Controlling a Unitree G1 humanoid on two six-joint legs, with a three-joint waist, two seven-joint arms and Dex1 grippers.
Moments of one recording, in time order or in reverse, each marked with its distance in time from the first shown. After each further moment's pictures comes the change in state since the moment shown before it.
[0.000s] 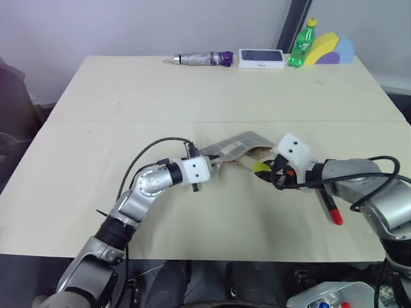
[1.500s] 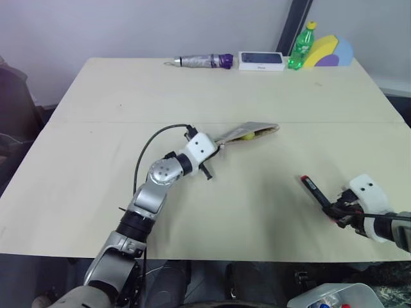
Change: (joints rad) left arm -0.062 -0.208 0.110 0.065 -0.125 0.283 0.083; right arm 0.597 -0.060 -0.489 0.012 -0.100 -0.071 -0.002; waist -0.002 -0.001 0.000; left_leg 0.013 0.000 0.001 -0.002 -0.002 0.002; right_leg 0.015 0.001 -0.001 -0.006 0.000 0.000
